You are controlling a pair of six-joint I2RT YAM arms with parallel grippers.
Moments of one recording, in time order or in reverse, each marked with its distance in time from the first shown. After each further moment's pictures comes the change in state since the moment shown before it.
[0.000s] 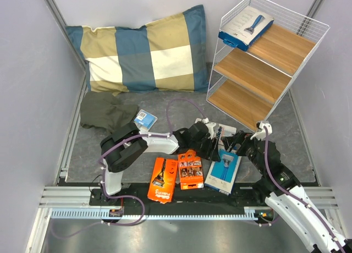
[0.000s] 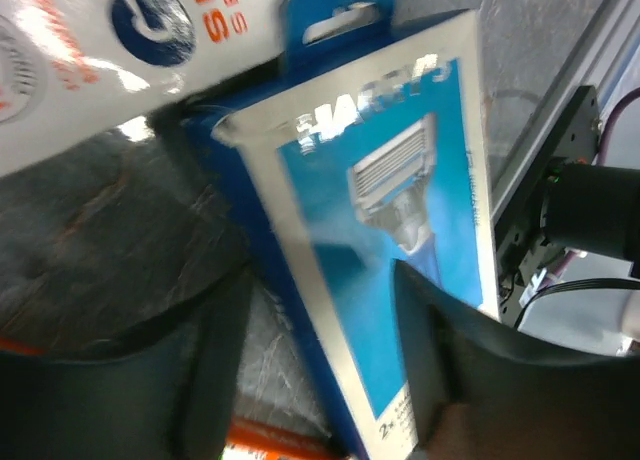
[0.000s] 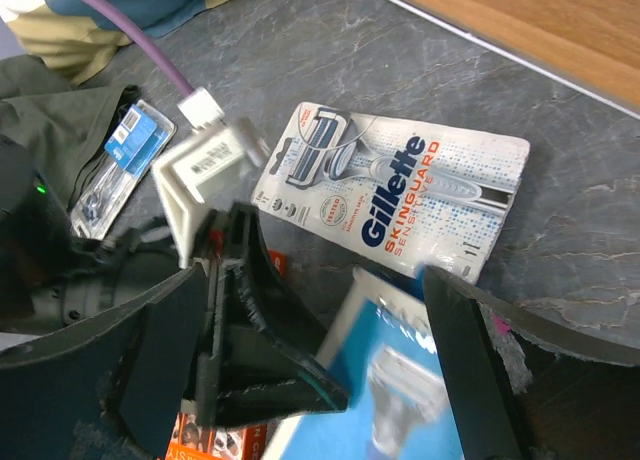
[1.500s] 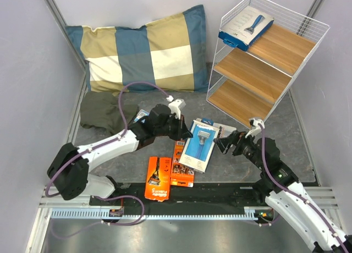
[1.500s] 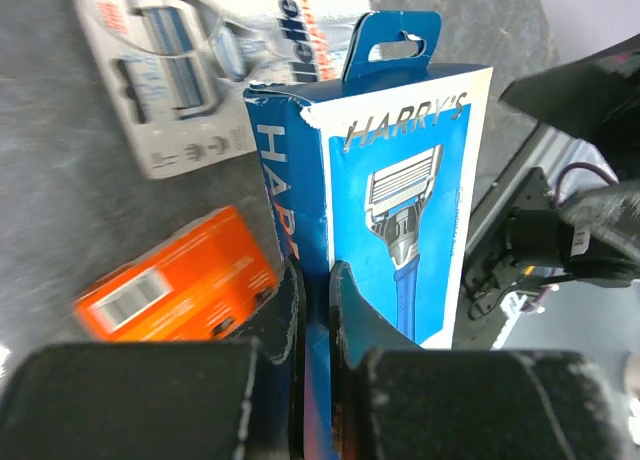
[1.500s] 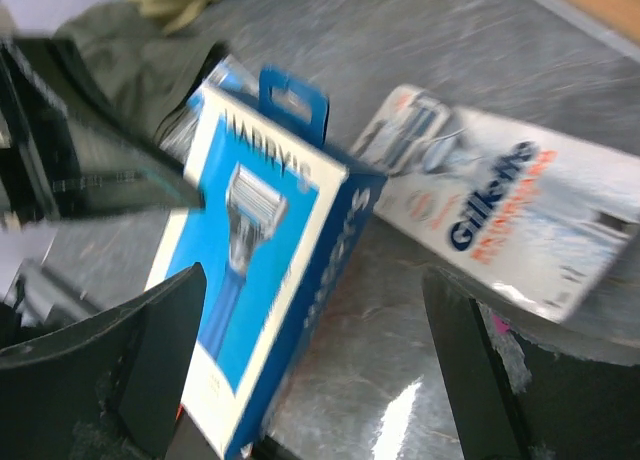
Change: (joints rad) left arm 0.227 -0.523 -0.192 -0.157 -0.064 0.106; right arm 0.000 0.043 0.034 0.059 -0.156 -0.019
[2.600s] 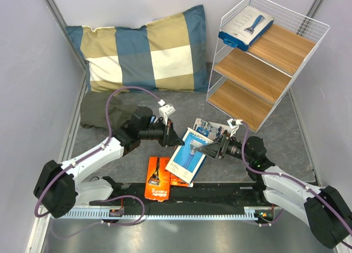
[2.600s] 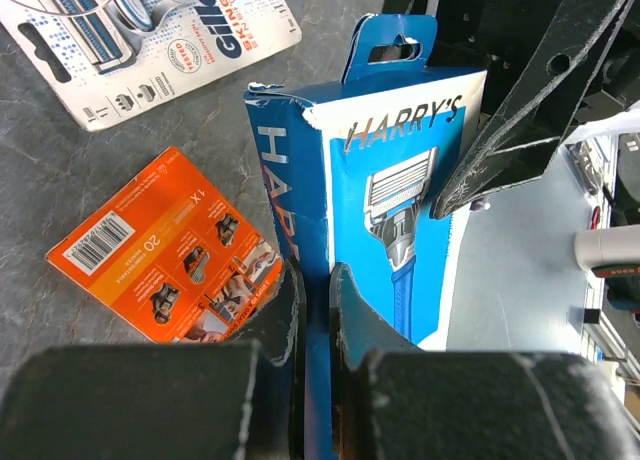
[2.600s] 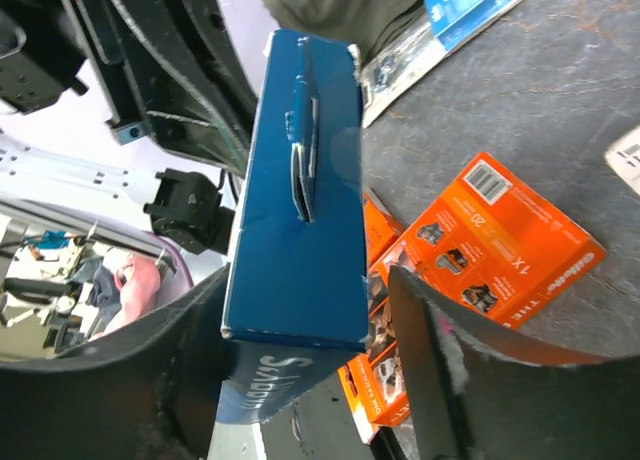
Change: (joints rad) left arm 0.145 -0.228 -0.143 -0.032 0.368 0.142; right arm 0.002 0.523 -0.241 0.993 -0.574 0.256
